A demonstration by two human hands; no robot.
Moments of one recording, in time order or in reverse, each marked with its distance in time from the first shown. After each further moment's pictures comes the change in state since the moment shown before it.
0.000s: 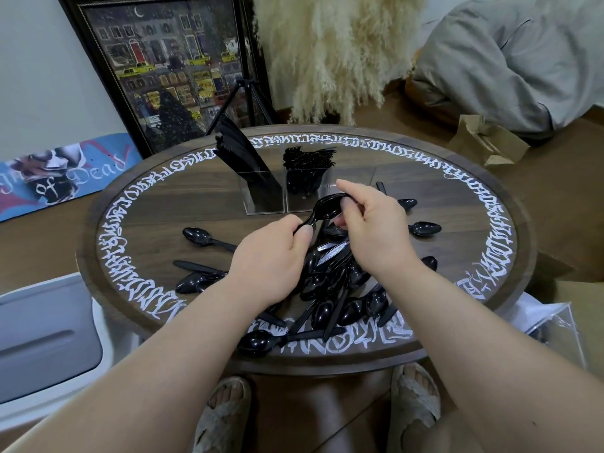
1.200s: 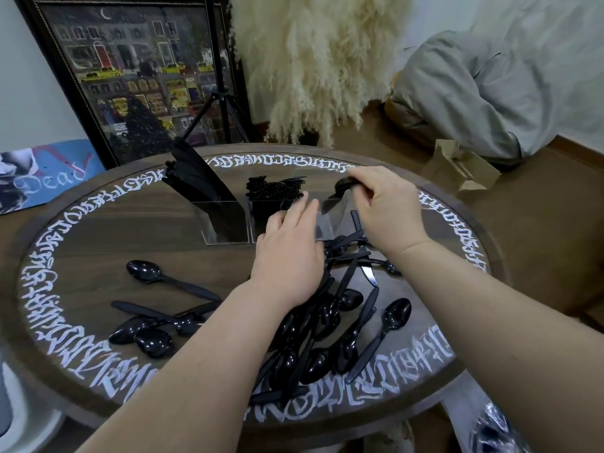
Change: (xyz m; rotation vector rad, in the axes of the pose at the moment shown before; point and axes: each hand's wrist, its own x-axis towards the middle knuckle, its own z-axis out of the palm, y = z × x) left_hand 0.076 0.035 0.052 0.149 0.021 0.107; right_hand 0.091 0.044 -0.045 -0.423 0.126 -0.324
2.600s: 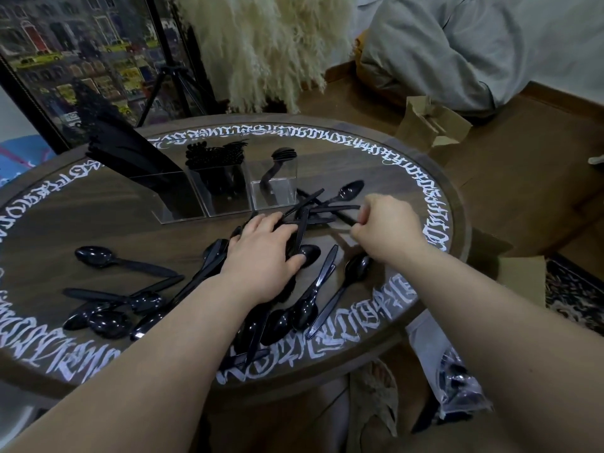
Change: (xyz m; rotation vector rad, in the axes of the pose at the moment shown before) left_hand -0.019 0.005 0.041 0.151 -0.267 0.015; right_hand -0.071 0.045 -0.031 -0.222 -0.446 0.564
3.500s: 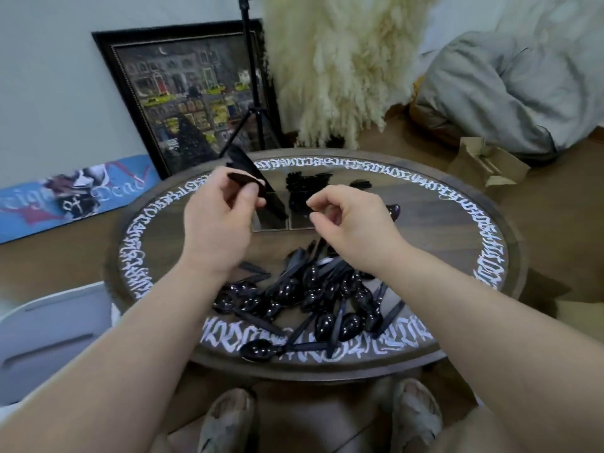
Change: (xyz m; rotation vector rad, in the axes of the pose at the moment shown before) left_hand -0.087 -0.068 -0.119 -0.697 0.830 -0.030; right_hand -0.065 -0.130 -0.020 0.432 0.104 -0.681
